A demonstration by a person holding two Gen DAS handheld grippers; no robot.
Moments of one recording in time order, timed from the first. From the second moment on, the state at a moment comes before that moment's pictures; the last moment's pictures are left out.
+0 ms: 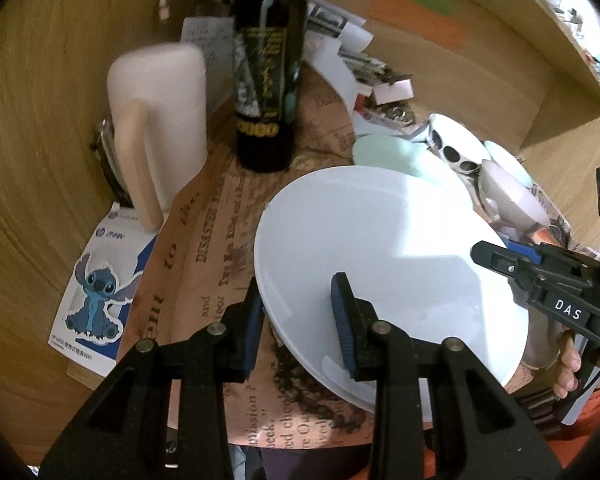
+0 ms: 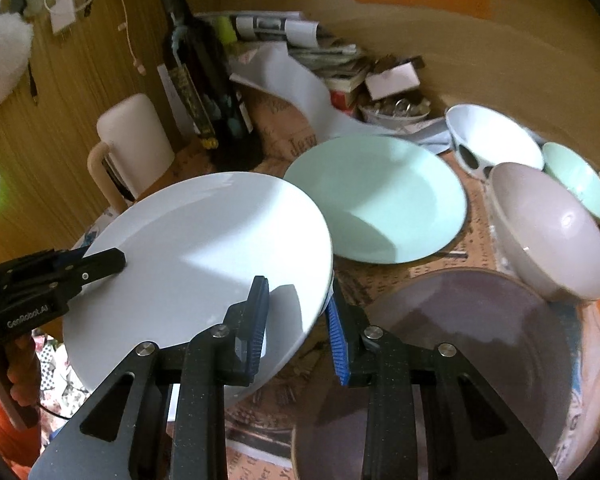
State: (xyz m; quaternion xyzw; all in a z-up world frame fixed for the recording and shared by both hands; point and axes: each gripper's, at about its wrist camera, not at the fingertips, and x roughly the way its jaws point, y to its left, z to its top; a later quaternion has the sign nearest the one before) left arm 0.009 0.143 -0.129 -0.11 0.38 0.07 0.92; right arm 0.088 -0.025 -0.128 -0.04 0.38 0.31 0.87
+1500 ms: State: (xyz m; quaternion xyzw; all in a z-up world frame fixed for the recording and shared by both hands) left arm 0.040 0.012 -0.128 -0.07 0.40 -0.05 0.91; right arm 0.051 -0.173 -0.132 0.03 0.37 0.22 0.90
